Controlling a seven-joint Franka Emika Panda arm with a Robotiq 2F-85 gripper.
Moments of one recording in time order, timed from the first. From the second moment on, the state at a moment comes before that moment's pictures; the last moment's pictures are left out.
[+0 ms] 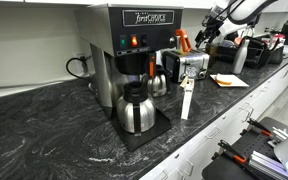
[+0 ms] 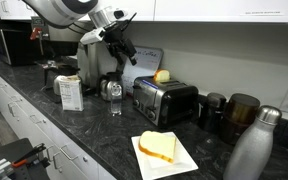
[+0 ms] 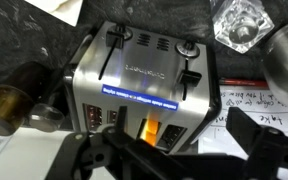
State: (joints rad) arm -0.09 -0.39 0.05 -2.52 -0.30 2.63 0.21
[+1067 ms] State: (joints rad) arm -0.10 -0.26 0.05 -2.52 -0.31 2.89 0.23
